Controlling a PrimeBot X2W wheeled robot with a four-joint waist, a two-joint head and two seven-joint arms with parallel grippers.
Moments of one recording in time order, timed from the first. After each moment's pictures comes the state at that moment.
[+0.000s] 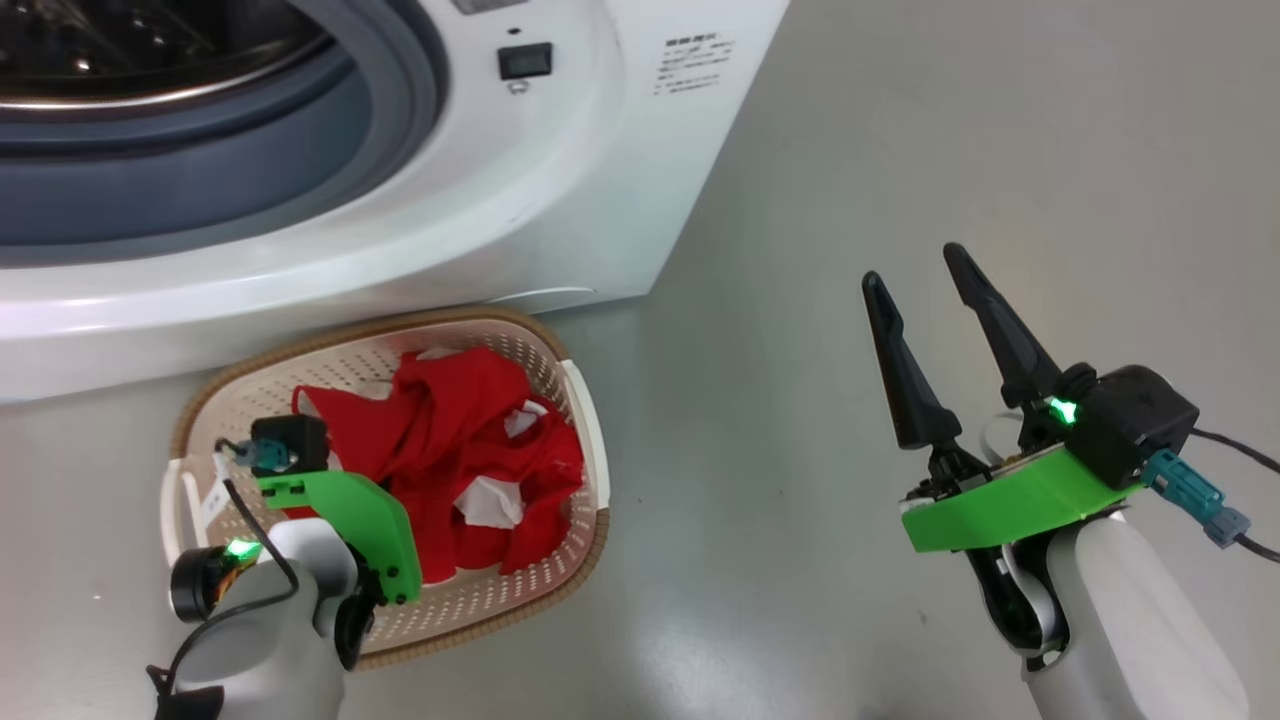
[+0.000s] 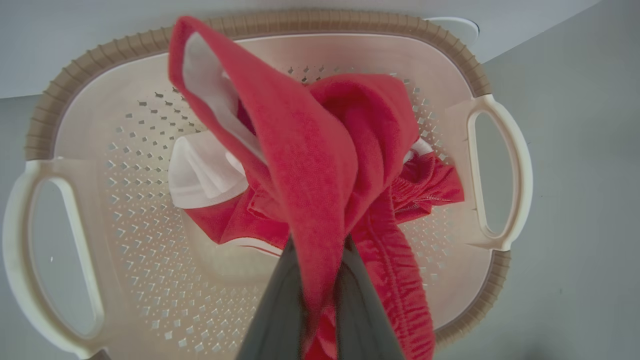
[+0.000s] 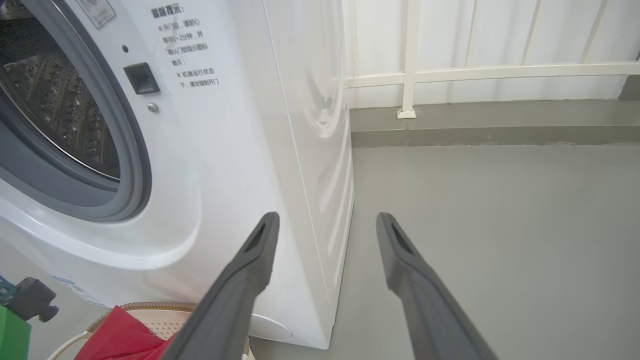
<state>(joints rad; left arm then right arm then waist) -0.76 0.04 -0.19 1.24 -0.38 -0.08 0.02 -0.32 -0.06 0.15 0.15 0.31 0.12 -0.26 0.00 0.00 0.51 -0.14</state>
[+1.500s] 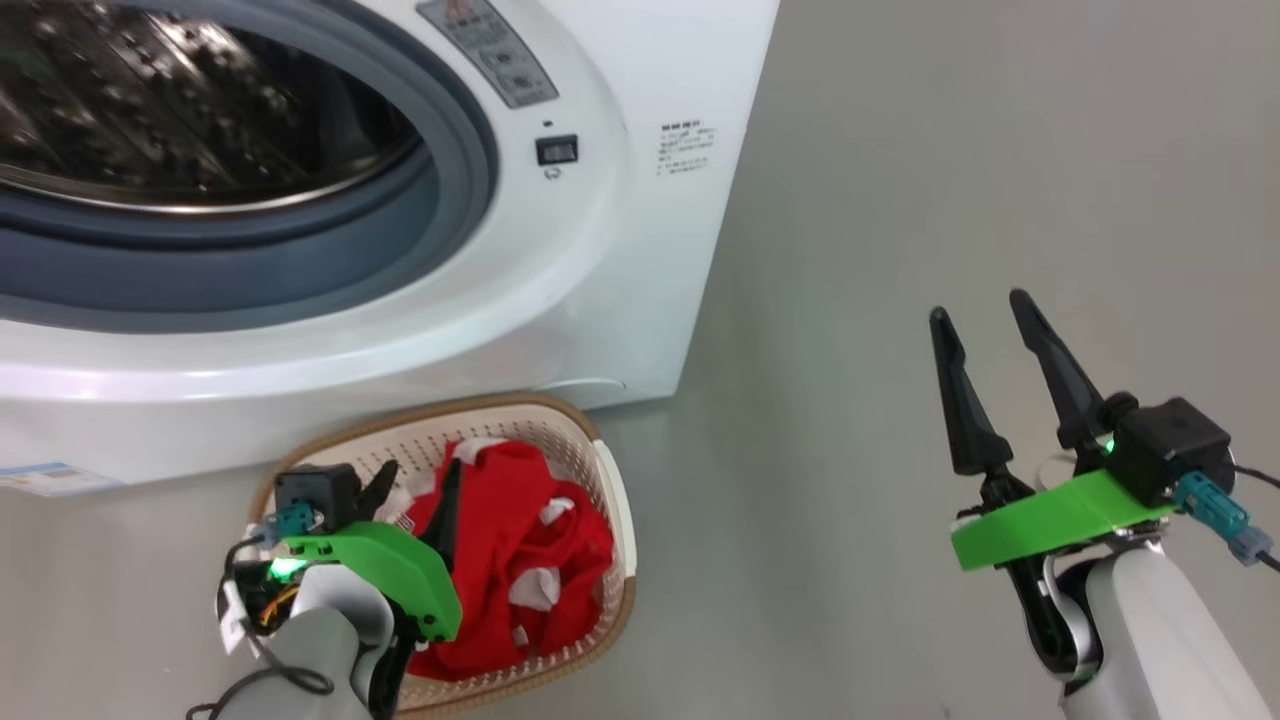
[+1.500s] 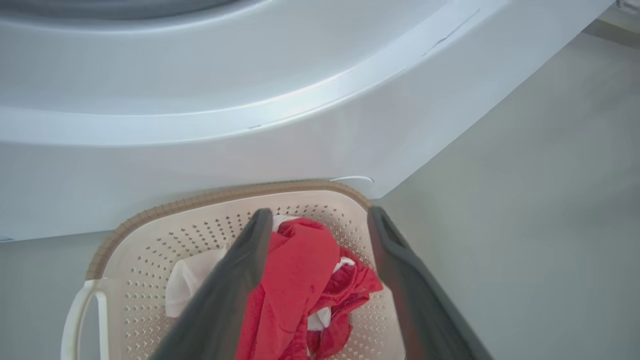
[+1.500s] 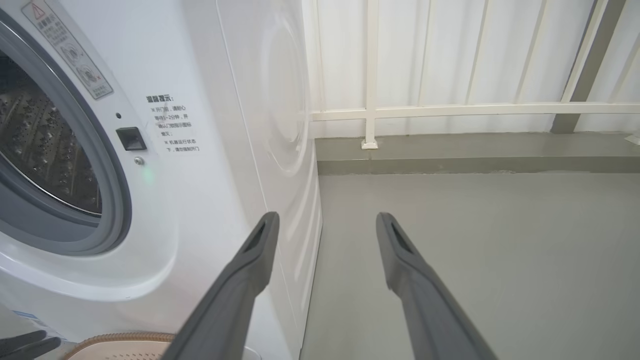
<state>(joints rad) -0.66 0.04 -0.30 1.13 -0.47 -0.13 -0.25 -0.29 -0.05 0.05 0.23 0.27 0.12 -0.26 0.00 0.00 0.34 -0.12</state>
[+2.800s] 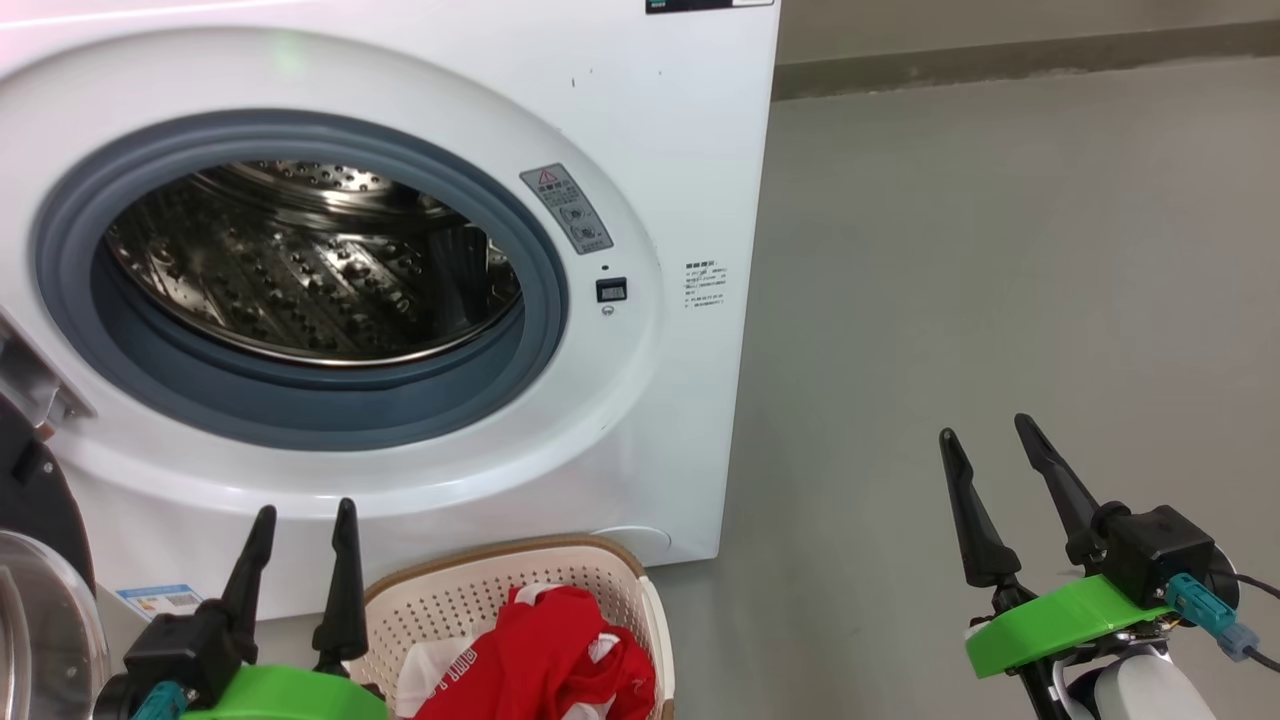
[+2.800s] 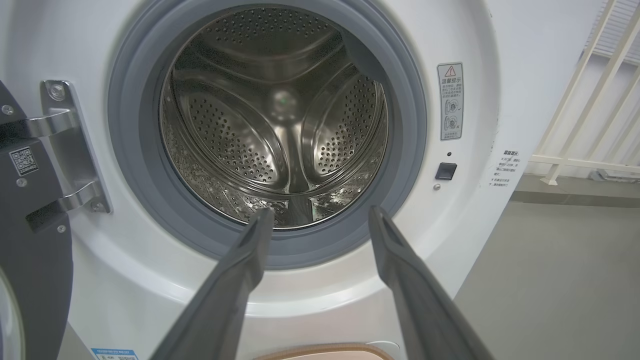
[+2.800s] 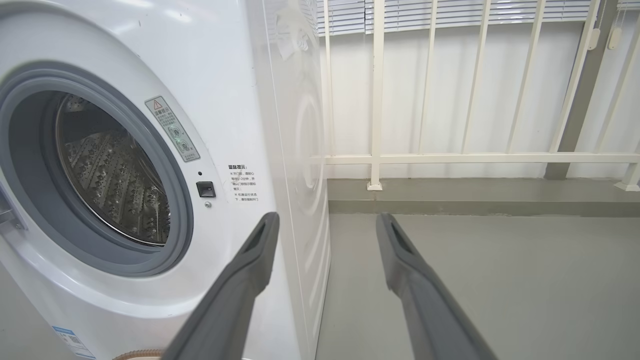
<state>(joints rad) -0.12 0.05 0.04 0.28 -0.25 -0.06 -0.25 -0.11 -0.05 0.01 0.24 0.24 0.12 -0.26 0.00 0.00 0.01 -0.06</state>
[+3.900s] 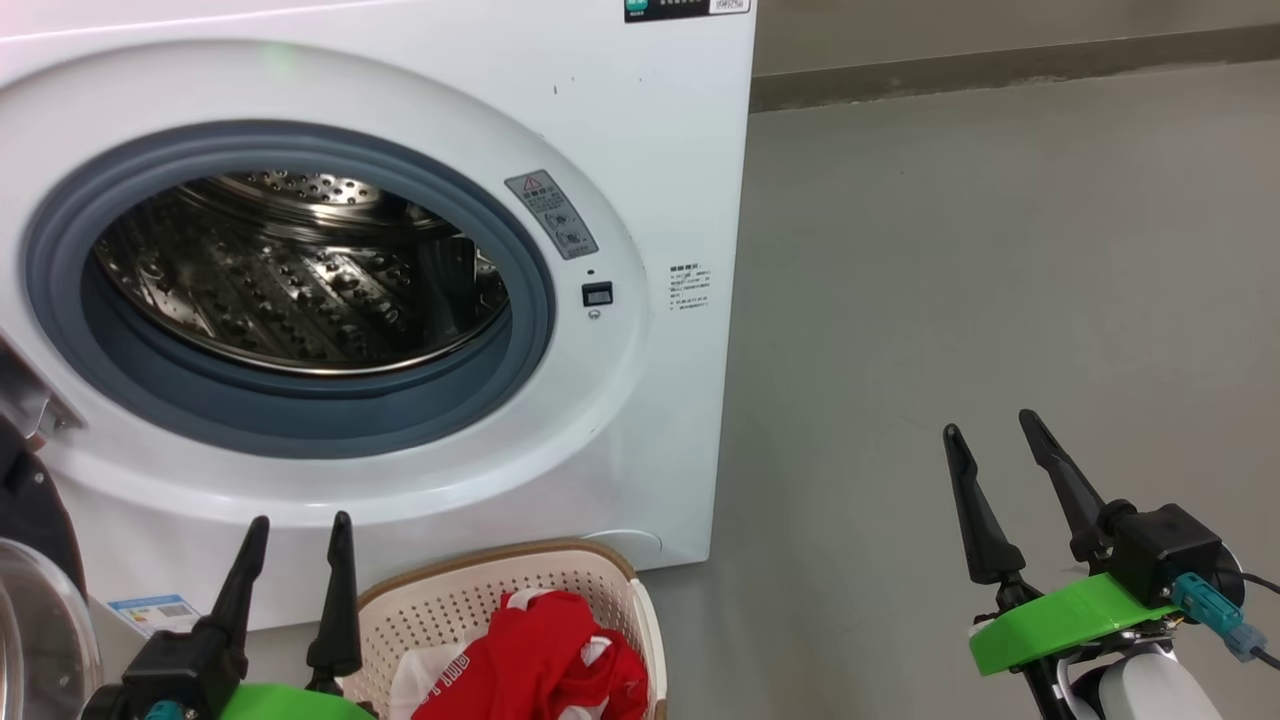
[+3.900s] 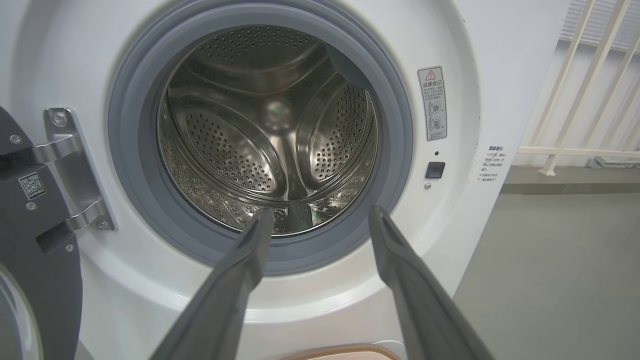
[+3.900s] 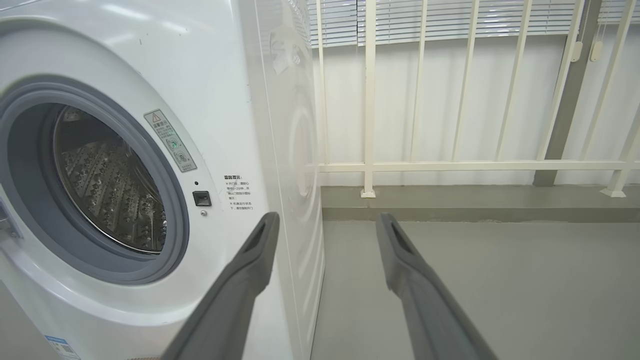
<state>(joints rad) -0.08 0.04 0.06 0.24 -0.18 -0.08 -0.25 -0.10 -0.05 0.01 0.23 0.24 0.12 -0.26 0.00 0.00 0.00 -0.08</state>
